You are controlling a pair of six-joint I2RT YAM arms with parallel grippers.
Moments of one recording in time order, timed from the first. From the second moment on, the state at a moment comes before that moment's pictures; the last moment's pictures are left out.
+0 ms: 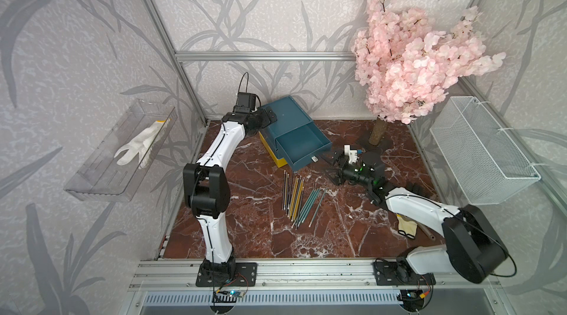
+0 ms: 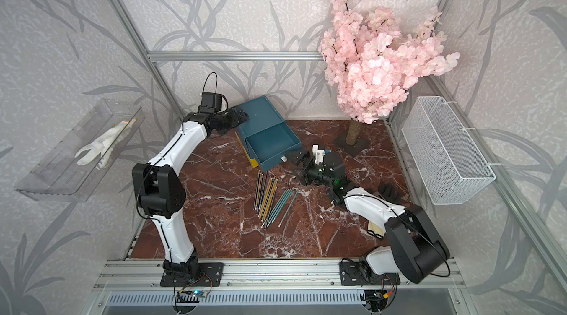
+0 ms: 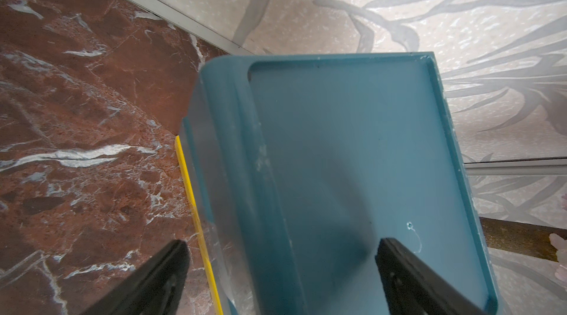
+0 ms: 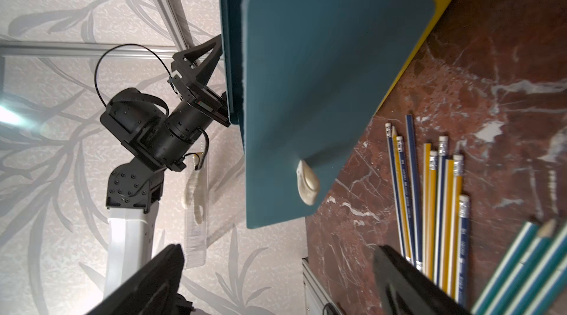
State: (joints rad) left arm -0.14 1.94 1.82 -0.62 0.18 -0.61; right arm 0.49 1.33 0.67 0.41 -0.48 1.38
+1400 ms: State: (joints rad) left arm -0.38 1.42 0.84 -0.60 0.01 -0.59; right arm 0.59 1.05 0.75 -0.60 -0.09 0.85
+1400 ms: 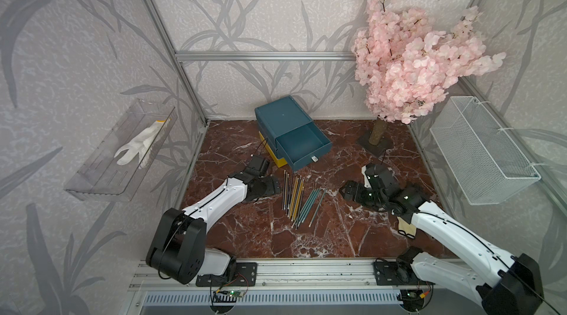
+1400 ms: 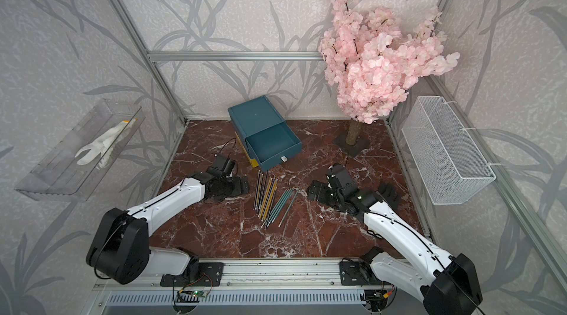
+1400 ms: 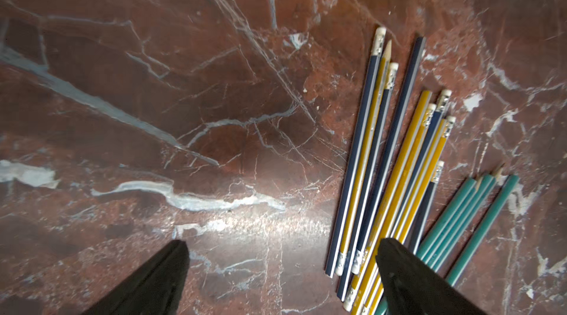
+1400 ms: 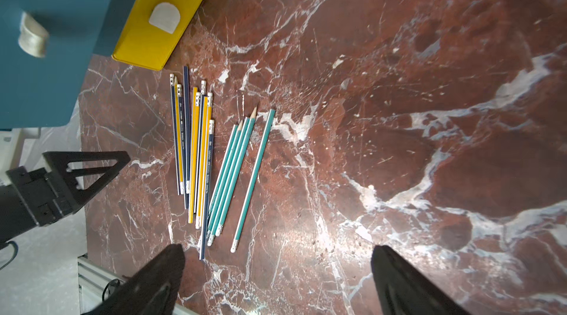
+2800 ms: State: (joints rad) left arm -0.45 1.71 0.99 -0.60 -0.06 -0.47; right arm 0.64 1.13 0.75 -0.59 -0.08 0.86
